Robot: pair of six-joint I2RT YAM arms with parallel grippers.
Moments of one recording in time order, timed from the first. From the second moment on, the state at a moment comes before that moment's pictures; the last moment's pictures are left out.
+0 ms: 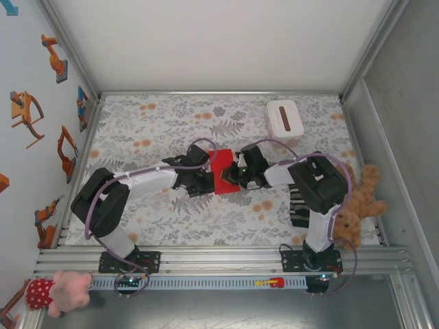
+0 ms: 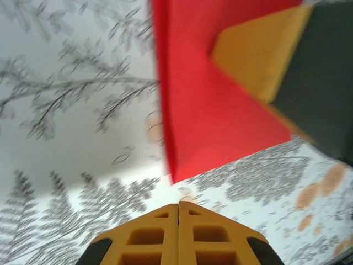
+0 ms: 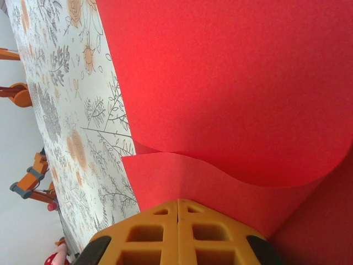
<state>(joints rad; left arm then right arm) -0.78 1.67 0.97 -0.43 0.25 -0.86 0.58 1.91 0.84 0.26 -0.56 0.98</state>
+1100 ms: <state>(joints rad) -0.76 1.82 0.97 -0.25 0.27 -0.91 0.55 1.84 0.96 -0.01 -0.53 0.79</state>
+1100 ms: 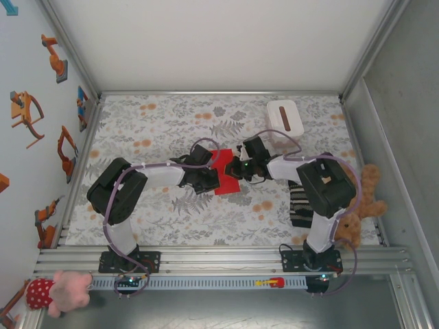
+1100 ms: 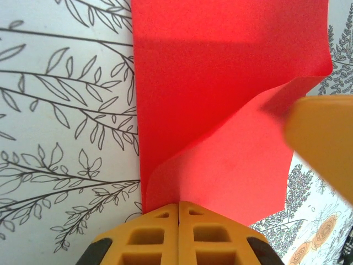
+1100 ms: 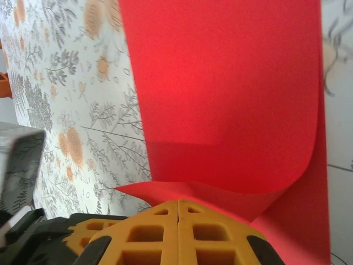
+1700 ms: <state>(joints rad) -0.76 1.82 0.97 -0.25 0.27 -0.91 0.53 1.93 1.09 -0.21 -0.50 0.61</state>
